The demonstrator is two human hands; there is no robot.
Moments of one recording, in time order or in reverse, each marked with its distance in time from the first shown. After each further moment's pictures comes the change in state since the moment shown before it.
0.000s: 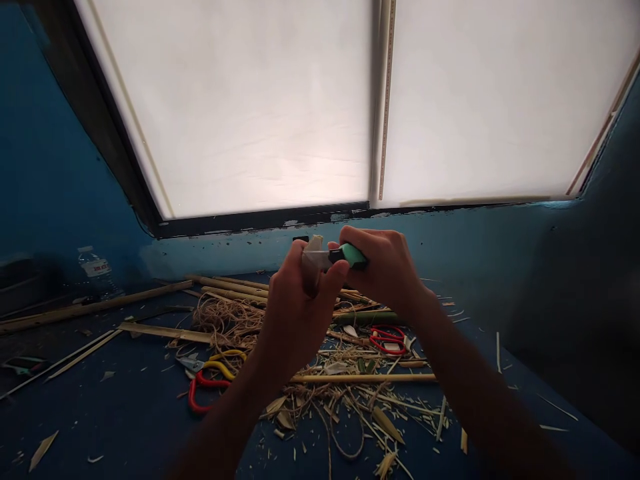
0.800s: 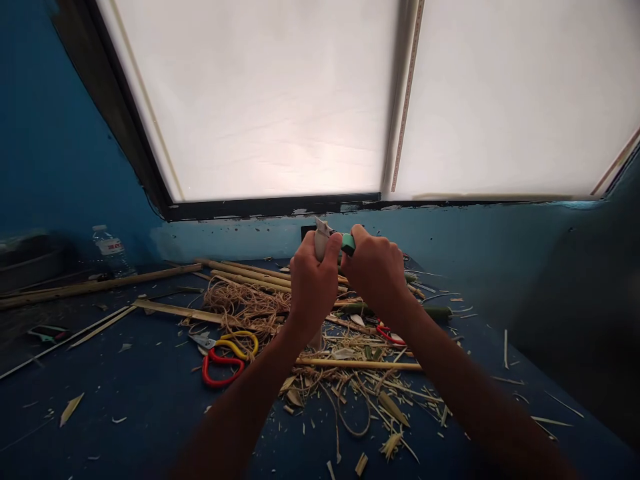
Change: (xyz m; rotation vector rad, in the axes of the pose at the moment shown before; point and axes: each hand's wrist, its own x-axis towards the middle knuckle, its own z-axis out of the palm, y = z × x) left_hand 0.016 -0.038 0.020 -0.083 0.202 -0.167; right_hand -0.007 -0.023 0.046 -0.340 -0.178 0.452
